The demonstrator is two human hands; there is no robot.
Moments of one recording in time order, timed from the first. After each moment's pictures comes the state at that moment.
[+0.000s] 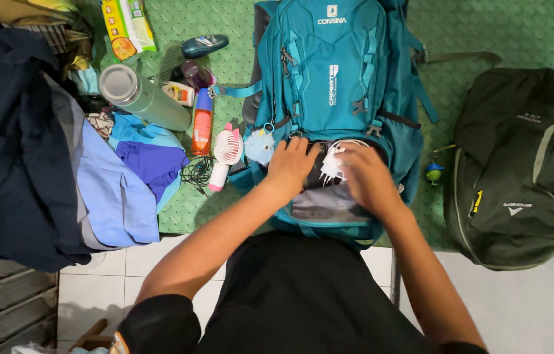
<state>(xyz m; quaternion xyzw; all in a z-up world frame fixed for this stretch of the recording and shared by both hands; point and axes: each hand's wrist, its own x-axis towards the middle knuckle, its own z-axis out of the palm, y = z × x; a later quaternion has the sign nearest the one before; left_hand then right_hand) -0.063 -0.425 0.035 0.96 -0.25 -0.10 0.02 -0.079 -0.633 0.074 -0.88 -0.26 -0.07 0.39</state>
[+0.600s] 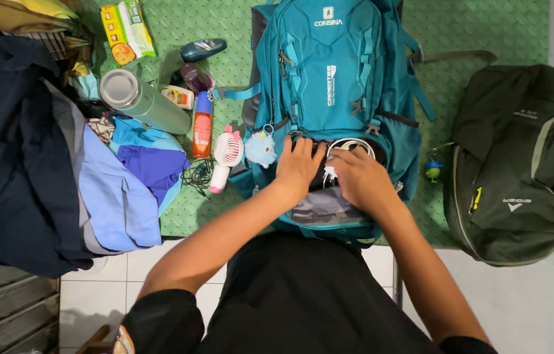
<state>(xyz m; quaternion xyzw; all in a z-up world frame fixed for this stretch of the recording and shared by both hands) -0.061 -0.443 0.024 0.95 -0.26 -0.14 -0.10 -0.079 -0.618 0.083 -0.92 -0.30 -0.03 0.23</state>
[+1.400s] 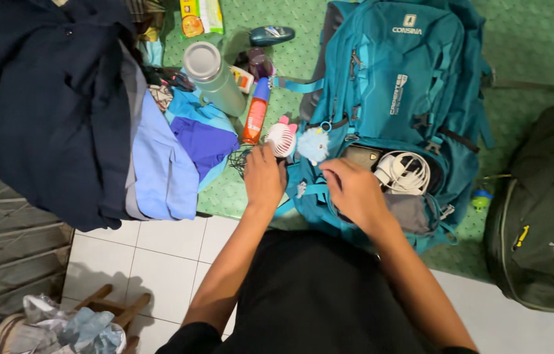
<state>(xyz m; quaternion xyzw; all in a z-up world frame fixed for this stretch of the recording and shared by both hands) -0.129 -0.305 0.011 0.96 0.11 0.16 0.20 -0.094 -0.503 0.110 -0.86 -0.28 0.00 0.42</state>
